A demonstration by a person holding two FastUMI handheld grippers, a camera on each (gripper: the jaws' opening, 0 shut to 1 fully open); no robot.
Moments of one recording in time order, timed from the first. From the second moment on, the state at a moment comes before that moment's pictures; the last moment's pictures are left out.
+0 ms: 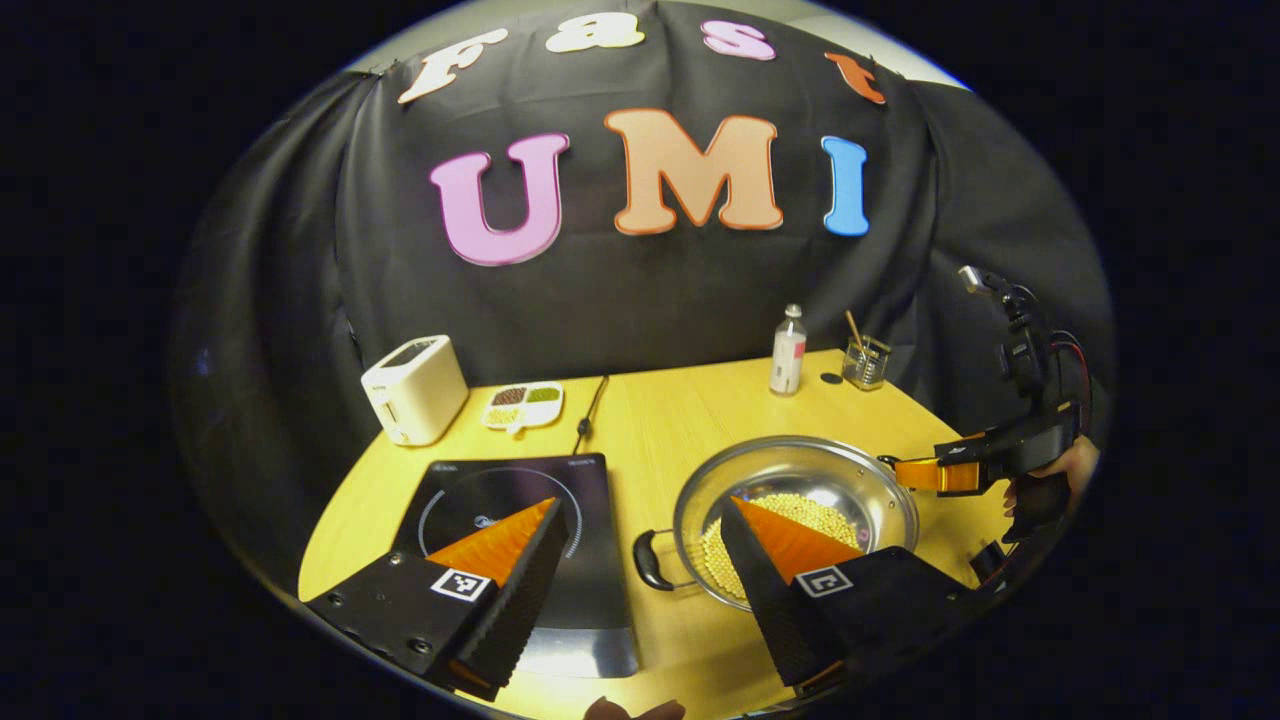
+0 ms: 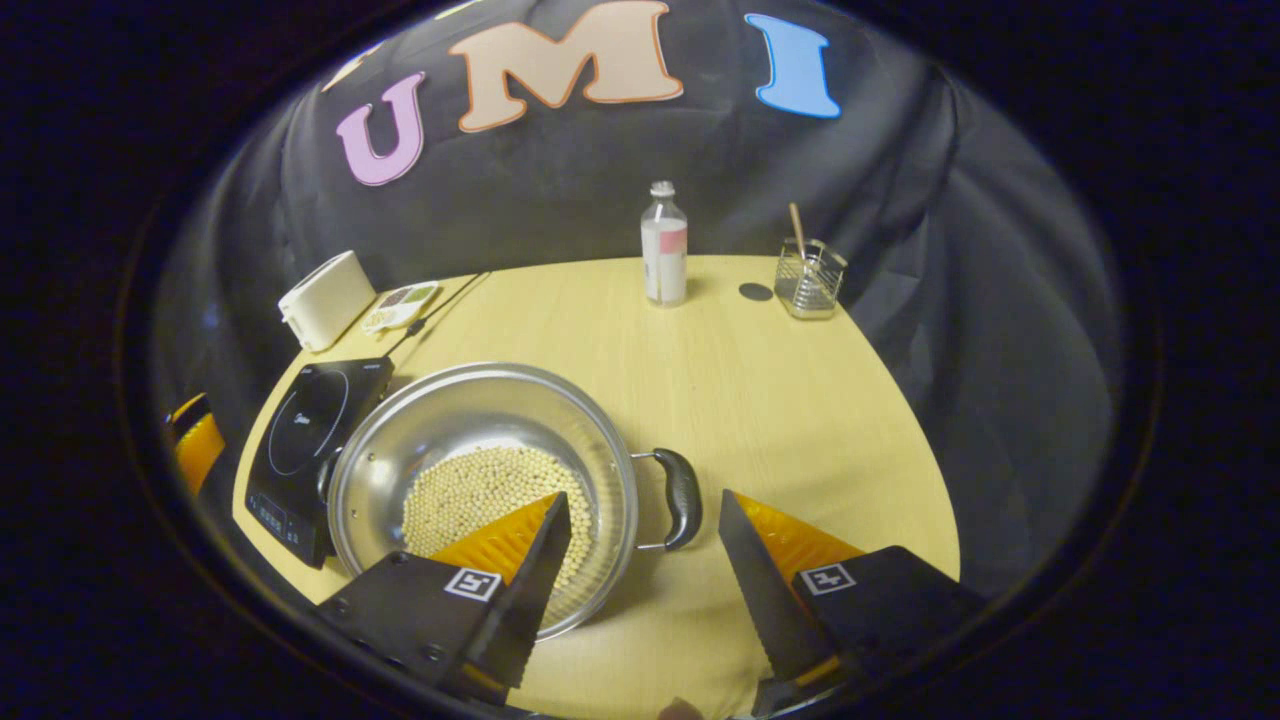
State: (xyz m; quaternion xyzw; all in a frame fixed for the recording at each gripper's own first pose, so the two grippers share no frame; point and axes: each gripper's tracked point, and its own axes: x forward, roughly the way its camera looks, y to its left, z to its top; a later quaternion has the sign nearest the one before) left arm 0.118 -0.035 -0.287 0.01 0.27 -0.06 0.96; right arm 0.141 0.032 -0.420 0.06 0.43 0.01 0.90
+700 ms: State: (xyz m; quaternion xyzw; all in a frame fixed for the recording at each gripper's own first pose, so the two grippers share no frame) left arm 0.144 -0.055 -0.403 -0.01 0.40 -0.03 0.92; right arm 0.145 0.032 -0.484 0.07 0.49 0.04 0.87
